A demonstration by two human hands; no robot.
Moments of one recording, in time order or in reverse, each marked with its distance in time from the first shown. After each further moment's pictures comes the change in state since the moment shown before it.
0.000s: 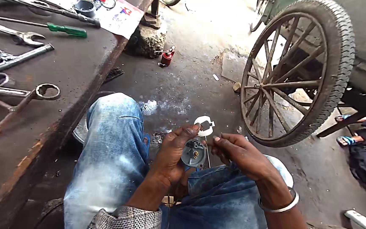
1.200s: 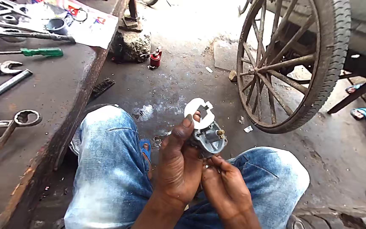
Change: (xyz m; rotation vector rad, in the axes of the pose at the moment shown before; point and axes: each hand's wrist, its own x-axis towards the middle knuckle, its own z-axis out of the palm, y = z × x) left_hand -0.014 -0.010 0.045 -0.376 -0.188 0.239; right_hand -0.023 0.022 0.085 1.662 0.597 0.101
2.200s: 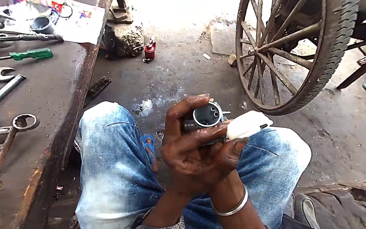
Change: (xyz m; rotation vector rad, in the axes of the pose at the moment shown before) left_hand 0.003 -0.014 -0.009 0.957 -0.418 0.897; right_hand -0.018 0.015 0.047 -0.154 -0.327 -0.014
